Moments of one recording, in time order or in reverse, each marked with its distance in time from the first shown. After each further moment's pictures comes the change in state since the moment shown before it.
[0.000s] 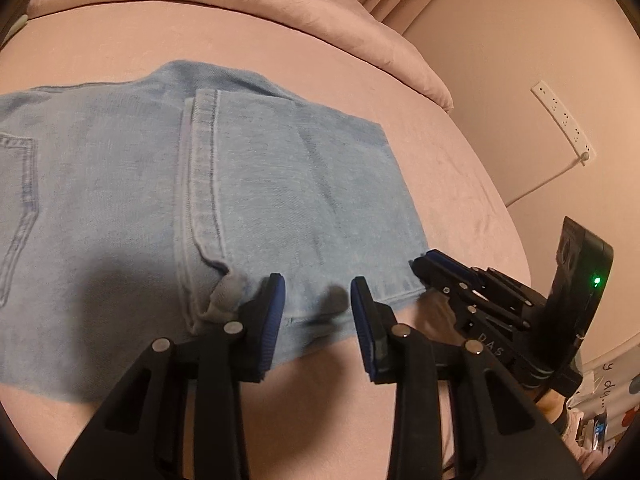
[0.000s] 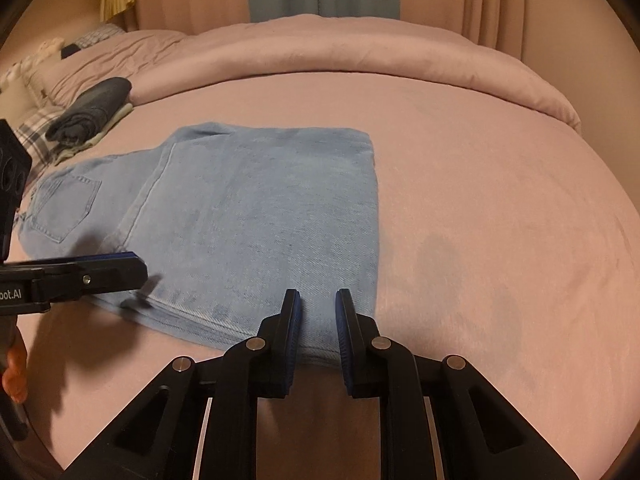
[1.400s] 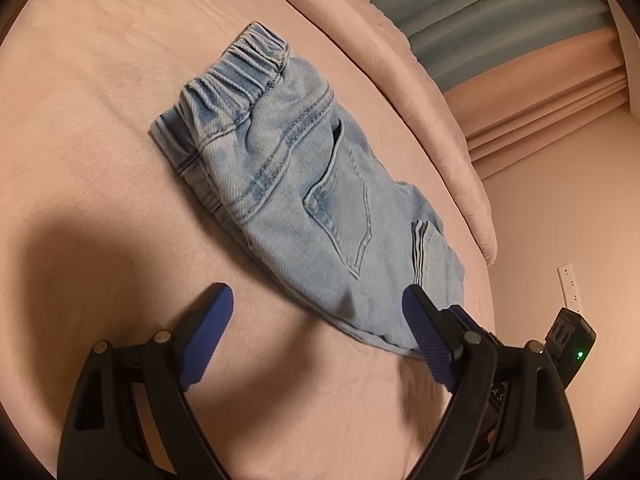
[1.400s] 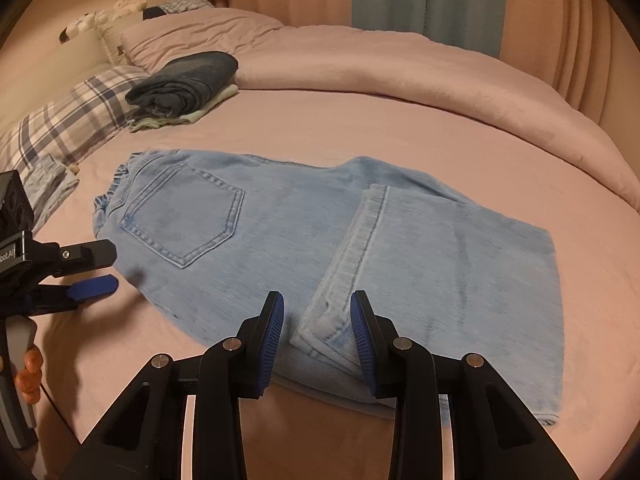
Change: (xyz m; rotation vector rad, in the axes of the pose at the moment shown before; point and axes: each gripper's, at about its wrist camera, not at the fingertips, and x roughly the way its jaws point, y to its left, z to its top) left arm -0.150 0.157 -0.058 -0.535 -0.288 0.060; right arm 0.007 0.160 0.036 -0.213 -0.027 0.163
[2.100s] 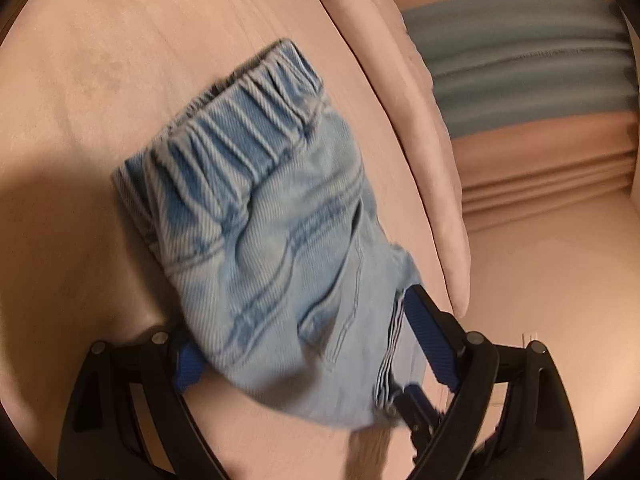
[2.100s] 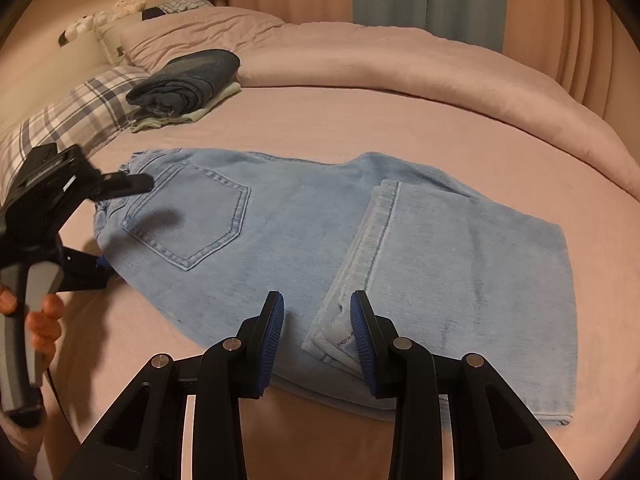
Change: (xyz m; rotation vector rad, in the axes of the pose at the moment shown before) left arm 0.017 0.017 0.048 -0.238 -0.060 -0.074; right arm 0.005 0.003 -0.001 0.015 0.006 0.018
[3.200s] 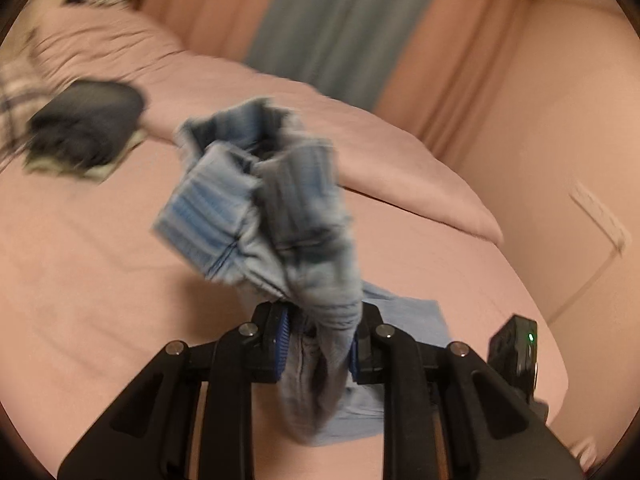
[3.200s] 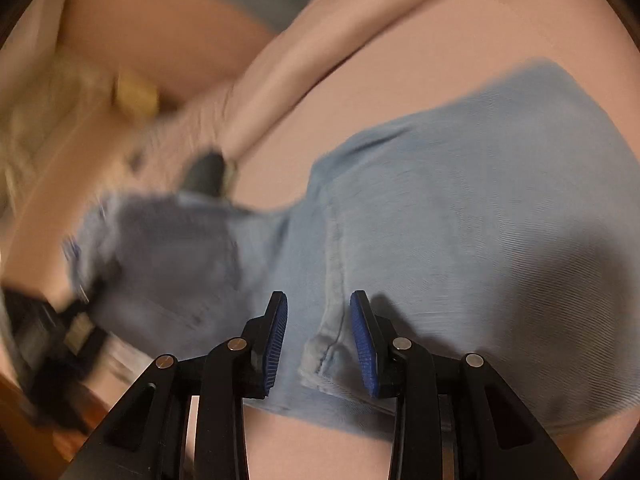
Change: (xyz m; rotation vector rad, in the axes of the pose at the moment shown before) left arm -0.008 -0.177 -0.088 0.771 -0.166 0.095; right arm 0.016 -0.134 -0.028 0.740 -0.056 0.515
